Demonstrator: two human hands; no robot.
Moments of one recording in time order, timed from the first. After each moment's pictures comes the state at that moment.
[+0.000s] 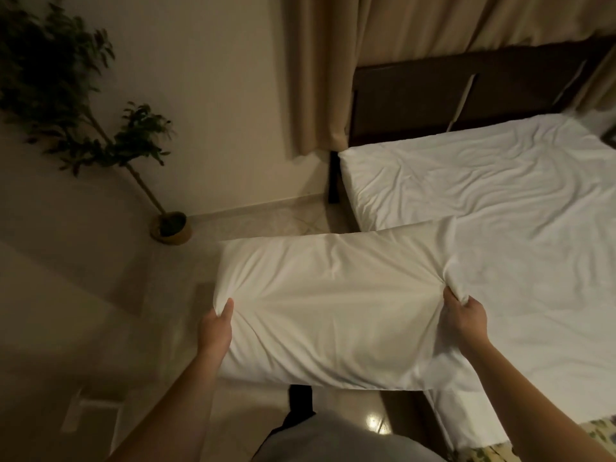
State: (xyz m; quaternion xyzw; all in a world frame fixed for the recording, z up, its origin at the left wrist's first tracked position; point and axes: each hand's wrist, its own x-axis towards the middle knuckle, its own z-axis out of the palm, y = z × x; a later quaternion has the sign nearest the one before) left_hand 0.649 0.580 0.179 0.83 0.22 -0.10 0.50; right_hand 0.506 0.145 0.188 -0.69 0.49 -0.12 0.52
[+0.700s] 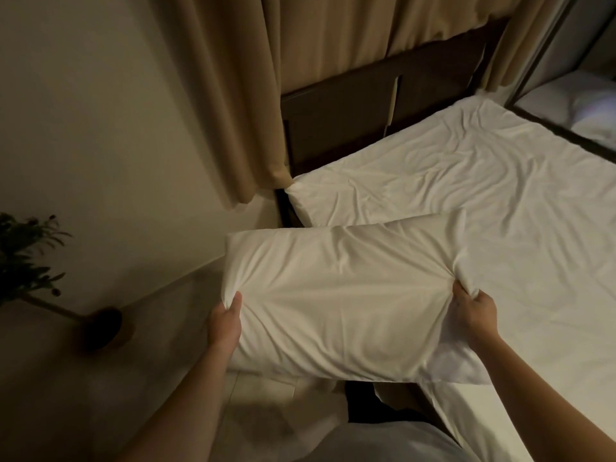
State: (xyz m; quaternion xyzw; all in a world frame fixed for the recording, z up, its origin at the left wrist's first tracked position) left_hand 1.006 0.416 0.178 0.86 0.08 -0.18 0.48; right_hand 0.716 0.058 0.184 -0.60 0.60 -0.22 0.48
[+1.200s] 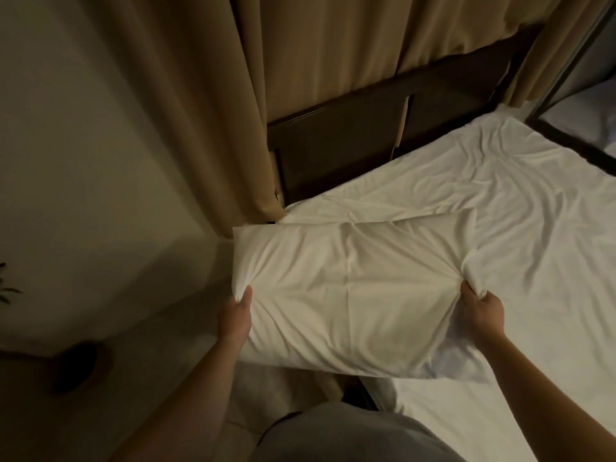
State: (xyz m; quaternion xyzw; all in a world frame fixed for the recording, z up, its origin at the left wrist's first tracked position) left_hand 1.157 0.201 0.169 0.86 0.07 -0.18 0.48; right_hand 0.874 -0.157 0.177 -0.60 0.61 -0.21 0.47
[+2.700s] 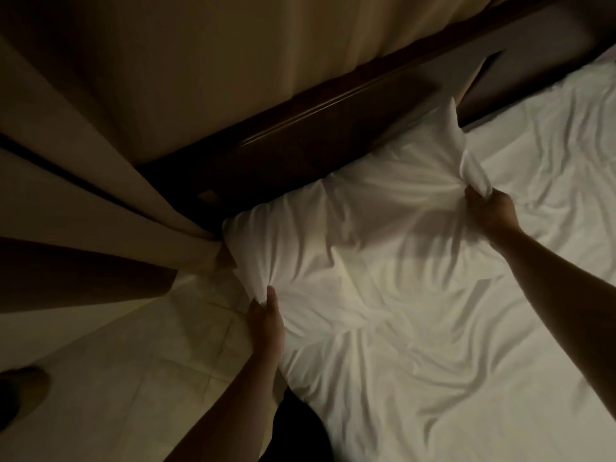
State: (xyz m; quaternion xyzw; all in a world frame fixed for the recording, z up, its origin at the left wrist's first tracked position) left_hand 1.423 -0.178 0.003 0.83 0.21 -0.25 0.45; right_hand 1.339 -0.619 0.057 -0.71 0.57 -0.07 0.40
